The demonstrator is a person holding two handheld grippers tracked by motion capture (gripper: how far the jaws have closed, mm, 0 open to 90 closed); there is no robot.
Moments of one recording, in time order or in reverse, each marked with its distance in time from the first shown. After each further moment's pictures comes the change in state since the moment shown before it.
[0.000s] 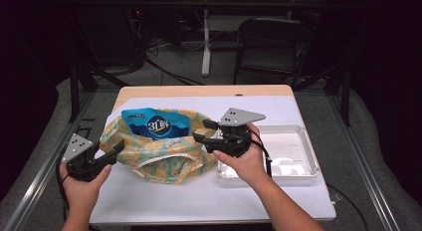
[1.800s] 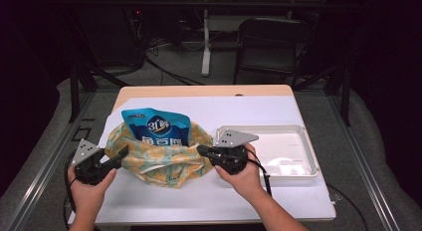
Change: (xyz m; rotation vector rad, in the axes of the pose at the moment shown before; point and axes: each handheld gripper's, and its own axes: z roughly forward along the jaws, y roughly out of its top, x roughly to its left) left arm 0.000 -0.023 0.014 0.051 0.003 -0.016; right arm 0.011 -0.055 0.011 0.063 0.036 -0.004
